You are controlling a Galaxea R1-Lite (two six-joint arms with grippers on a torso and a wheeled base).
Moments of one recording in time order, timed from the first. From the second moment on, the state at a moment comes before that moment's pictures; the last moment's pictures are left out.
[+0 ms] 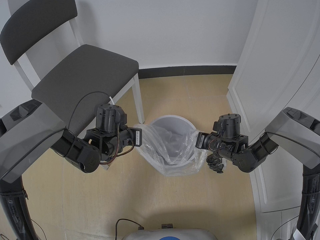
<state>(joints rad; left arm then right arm) -0.47 2.14 -1.05 -0.71 0.13 -0.13 0.44 2.27 -1.08 -0.83 -0.07 0.42</state>
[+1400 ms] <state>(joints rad) -0.44 2.33 -1.14 -0.74 0.19 -0.02 0.39 2.34 -1.11 -0.80 -0.16 0.28</state>
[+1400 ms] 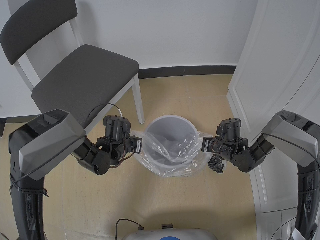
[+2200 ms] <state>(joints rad) -0.39 2.41 -1.21 -0.85 0.22 -0.03 0.40 2.37 -1.17 -0.87 -0.21 0.36</state>
